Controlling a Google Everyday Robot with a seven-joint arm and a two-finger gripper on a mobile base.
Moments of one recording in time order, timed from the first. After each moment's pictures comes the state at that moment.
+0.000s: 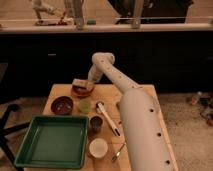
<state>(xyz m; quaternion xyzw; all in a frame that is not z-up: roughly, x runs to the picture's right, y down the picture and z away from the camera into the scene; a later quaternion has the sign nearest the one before) -0.103 -0.028 0.970 -0.29 -0.20 0.10 0.93</state>
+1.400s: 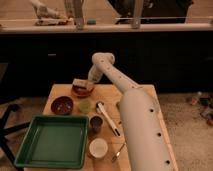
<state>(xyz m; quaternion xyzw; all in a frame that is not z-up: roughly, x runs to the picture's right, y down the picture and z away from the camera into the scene) -0.103 -0.028 0.970 -0.29 -0.20 0.10 0.93</state>
